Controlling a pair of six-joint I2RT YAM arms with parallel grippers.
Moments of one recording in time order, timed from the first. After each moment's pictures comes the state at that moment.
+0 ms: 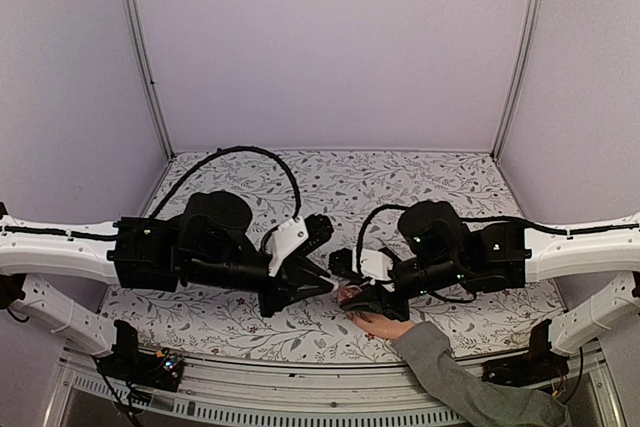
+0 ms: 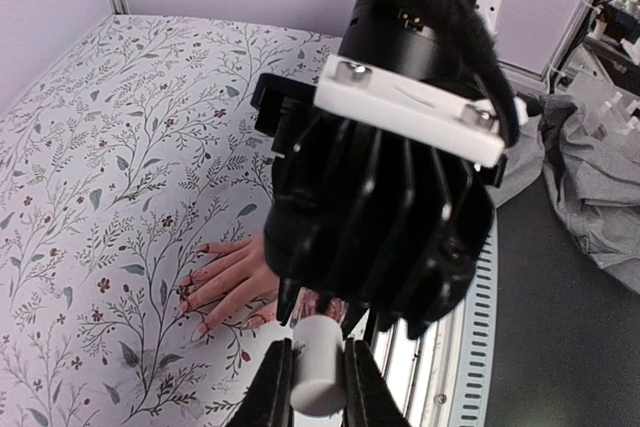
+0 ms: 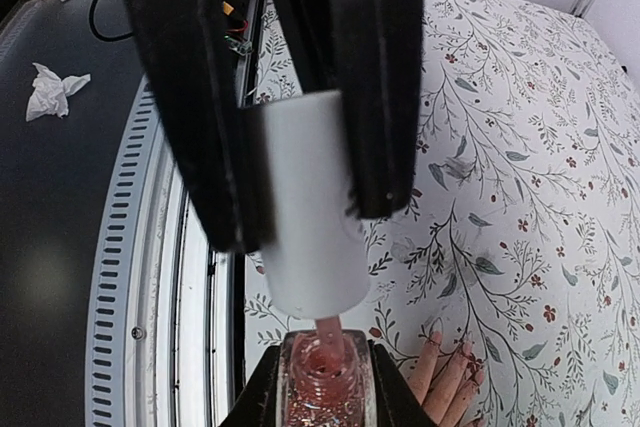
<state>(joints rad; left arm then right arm) -1.30 1.23 0.95 -0.20 0.04 -0.06 1.21 1.32 0.90 -0.22 -0.22 -0.26</state>
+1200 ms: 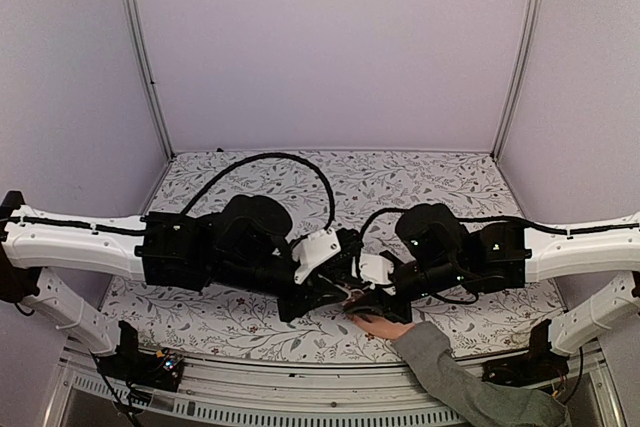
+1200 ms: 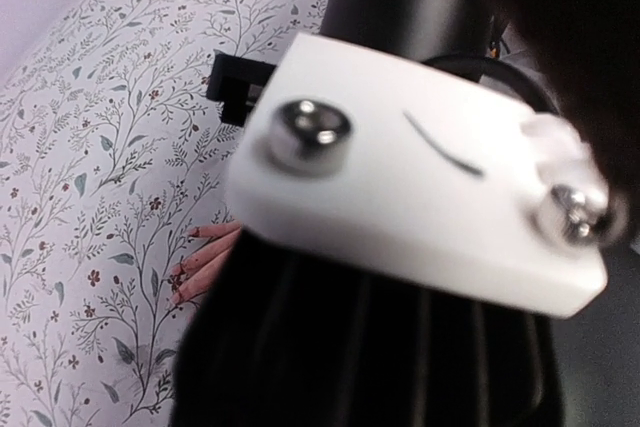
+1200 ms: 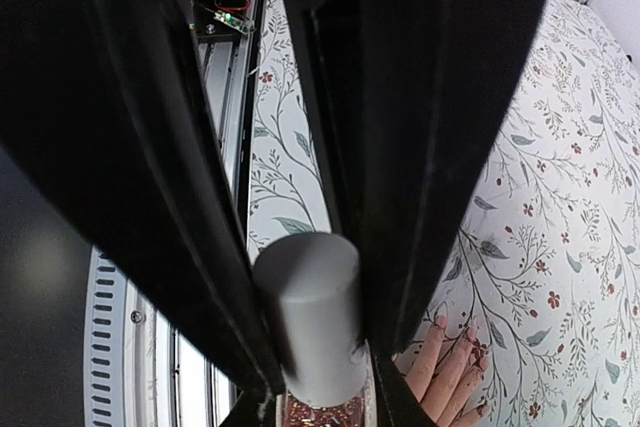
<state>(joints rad) -1.33 1.39 1.08 -0.31 0.02 -0.02 1.22 1.32 0.91 -0.28 -0.20 -0.27</state>
